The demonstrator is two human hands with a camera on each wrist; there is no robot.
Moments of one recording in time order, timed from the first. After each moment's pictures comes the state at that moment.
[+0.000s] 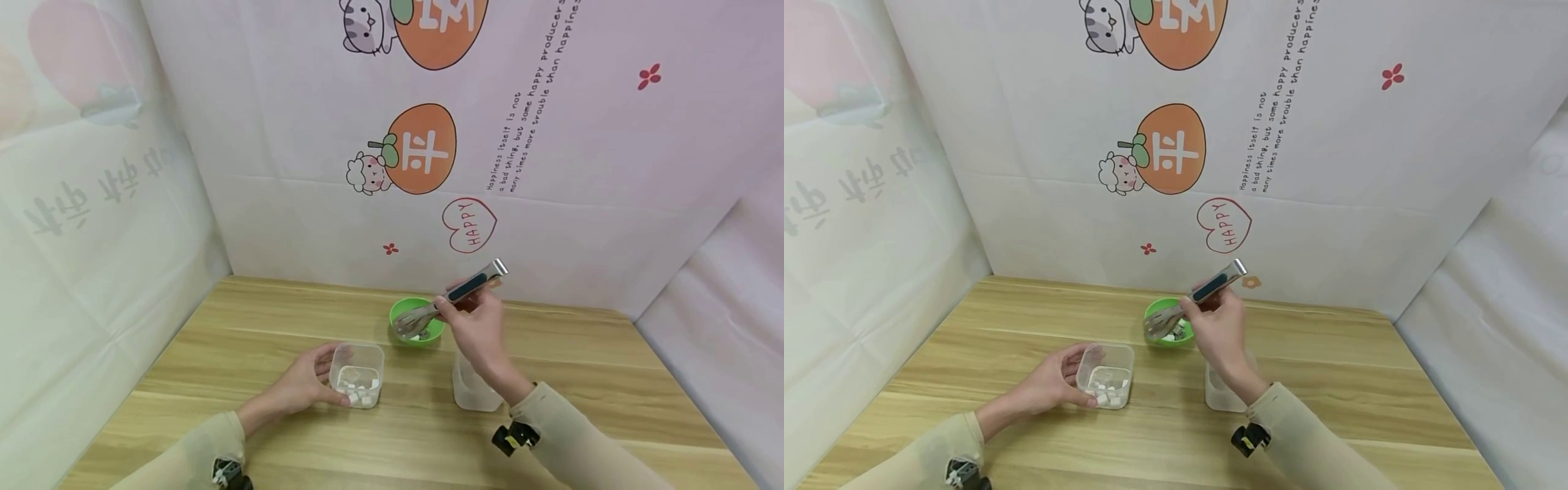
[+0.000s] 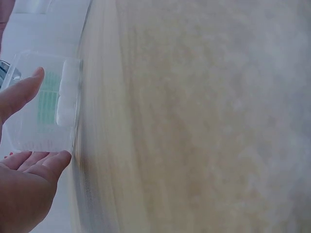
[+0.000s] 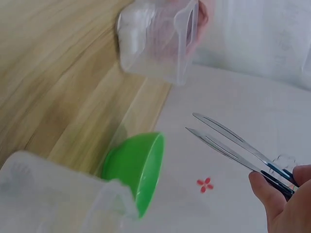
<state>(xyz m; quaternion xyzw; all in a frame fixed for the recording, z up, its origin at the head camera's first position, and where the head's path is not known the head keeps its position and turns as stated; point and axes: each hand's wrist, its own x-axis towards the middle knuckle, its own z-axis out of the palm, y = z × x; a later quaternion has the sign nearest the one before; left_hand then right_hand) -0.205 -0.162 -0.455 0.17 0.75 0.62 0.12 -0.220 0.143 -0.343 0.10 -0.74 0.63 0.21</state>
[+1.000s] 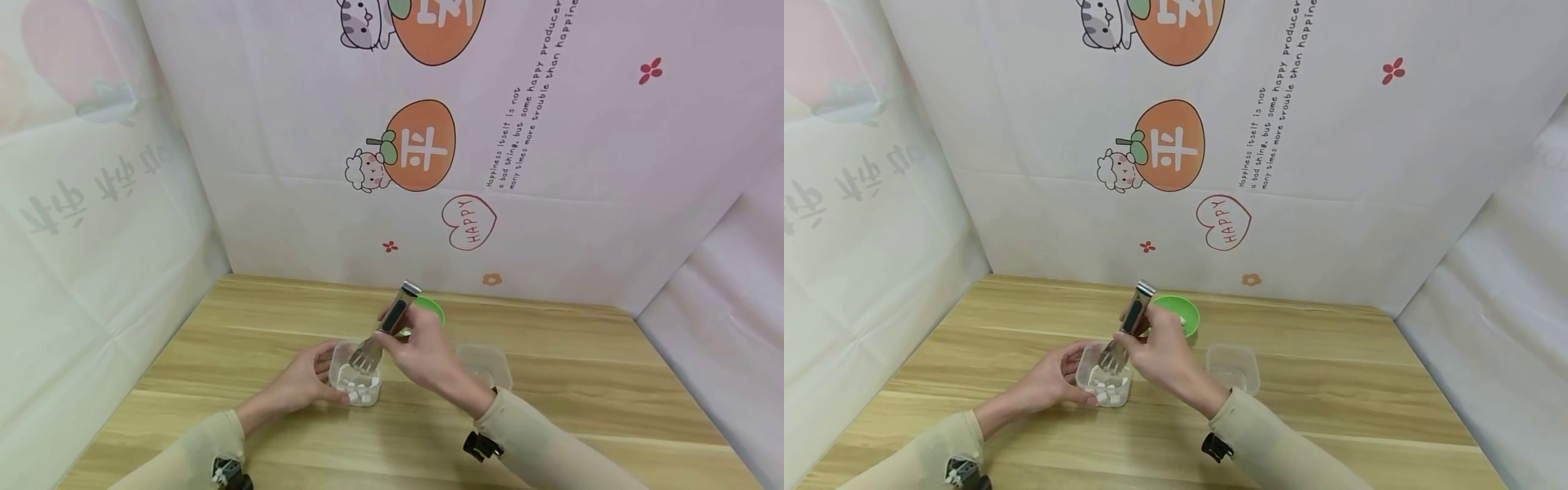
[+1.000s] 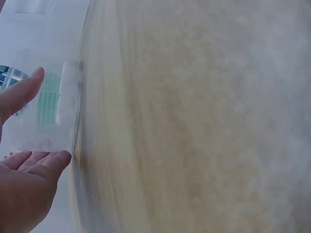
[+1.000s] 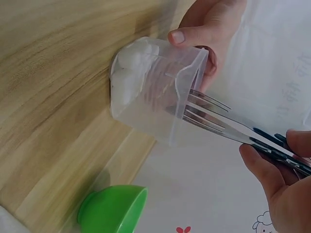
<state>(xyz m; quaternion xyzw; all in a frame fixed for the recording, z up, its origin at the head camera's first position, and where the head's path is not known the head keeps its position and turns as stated) -0.206 -0.164 -0.456 0.18 0.75 0.62 0.13 -0.191 0.083 -0.349 0.25 -0.80 0.53 0.10</state>
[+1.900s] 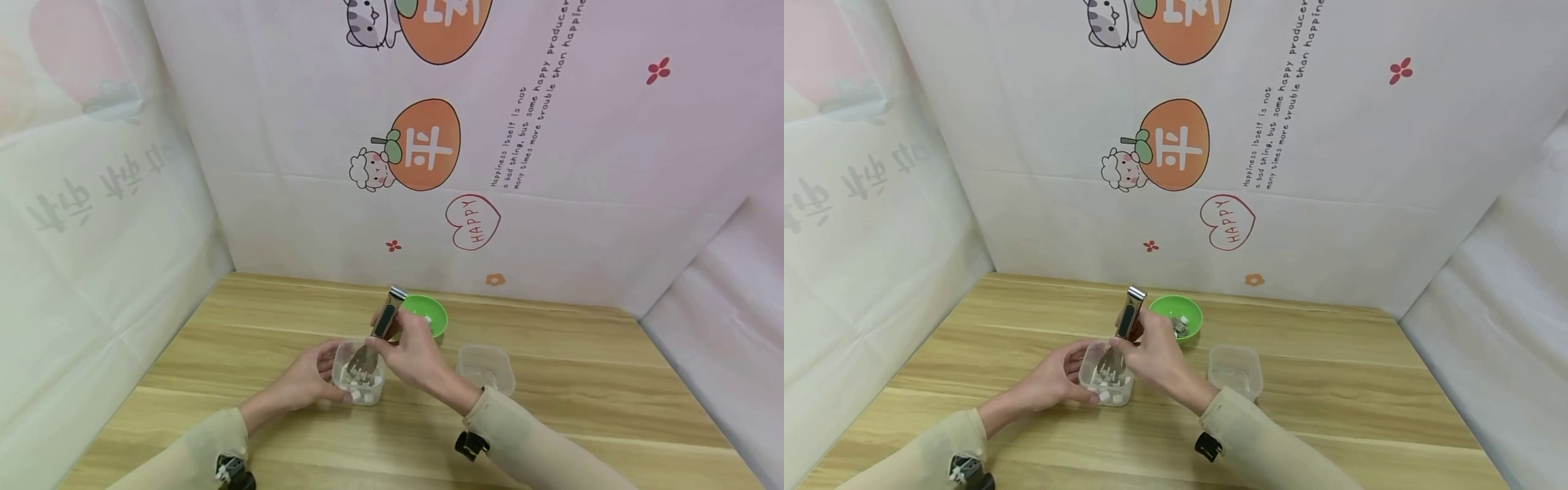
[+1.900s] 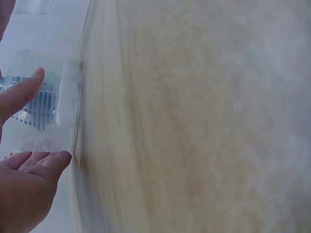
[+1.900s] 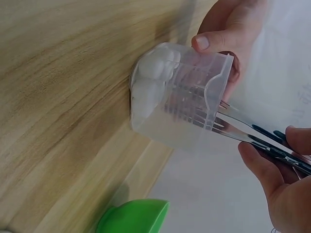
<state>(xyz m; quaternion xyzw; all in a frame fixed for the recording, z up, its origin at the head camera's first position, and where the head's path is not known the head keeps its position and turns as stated) -0.205 -0.163 -0.457 0.18 0.75 0.62 0.12 -0.201 0.072 -0.369 0.27 -0.82 0.50 0.07</state>
